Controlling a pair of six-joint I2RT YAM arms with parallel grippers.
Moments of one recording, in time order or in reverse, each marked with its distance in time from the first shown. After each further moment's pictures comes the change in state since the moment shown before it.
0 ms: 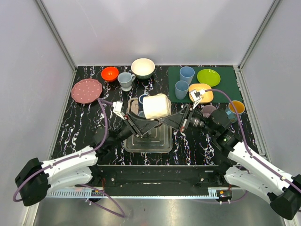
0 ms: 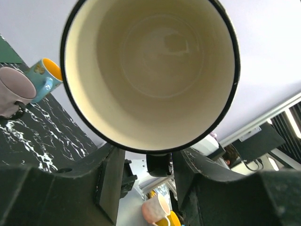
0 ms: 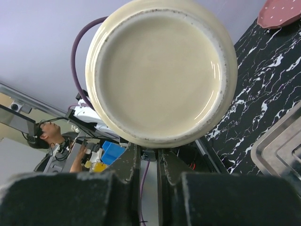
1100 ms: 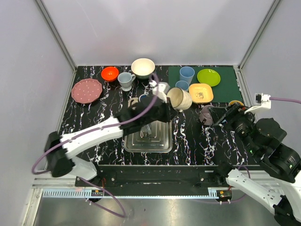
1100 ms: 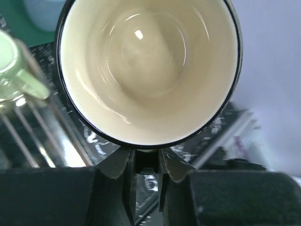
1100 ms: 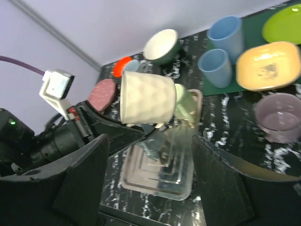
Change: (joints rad) left arm -0.110 0.400 0.777 -1.046 -0.249 0.455; right arm 0.008 -0.259 0.538 -1.062 0.847 -0.347
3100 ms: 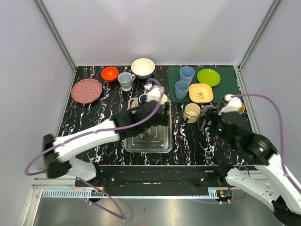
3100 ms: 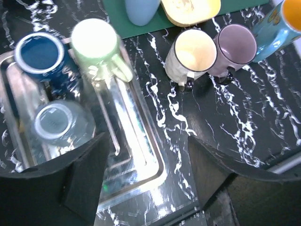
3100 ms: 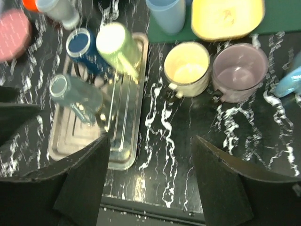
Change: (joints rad) left arm -0.096 0.169 0.222 -0.416 -0.409 0.114; right arm 0.000 0.050 -0.147 -0.148 0.085 -0.077
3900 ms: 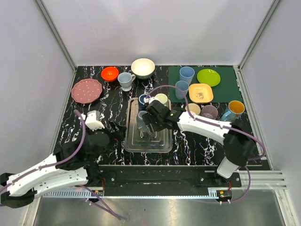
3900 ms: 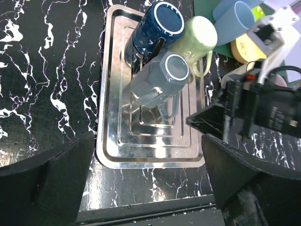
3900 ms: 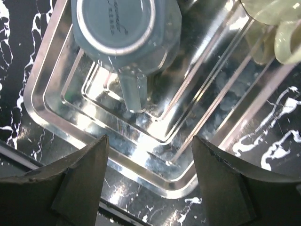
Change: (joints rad) left arm -0.023 -0.898 -0.599 -0.272 -0.284 -0.445; right arm 0.218 0.990 0.151 0.351 -0.302 -0.175
